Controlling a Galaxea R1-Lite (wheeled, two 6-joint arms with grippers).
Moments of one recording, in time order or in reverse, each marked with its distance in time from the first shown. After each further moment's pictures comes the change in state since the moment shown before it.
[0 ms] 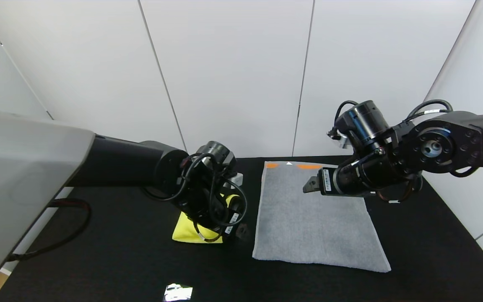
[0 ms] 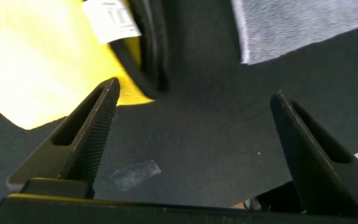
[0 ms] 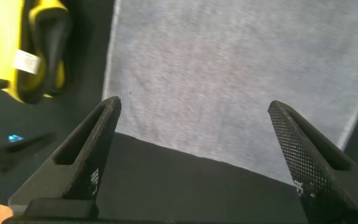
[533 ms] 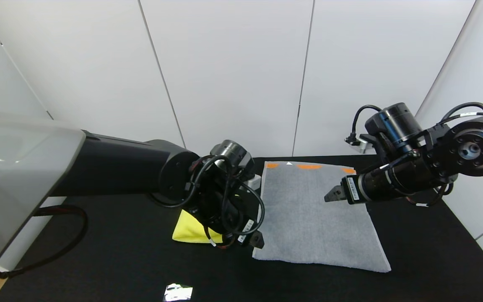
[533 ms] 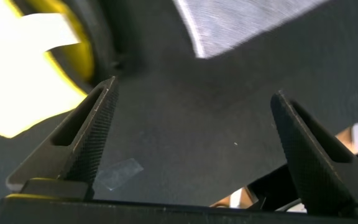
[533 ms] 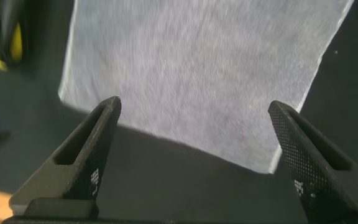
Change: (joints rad) left arm -0.098 -0.040 0.001 0.002 0.016 0.021; right arm -0.095 -0.090 0.132 -0.006 0.051 -0.189
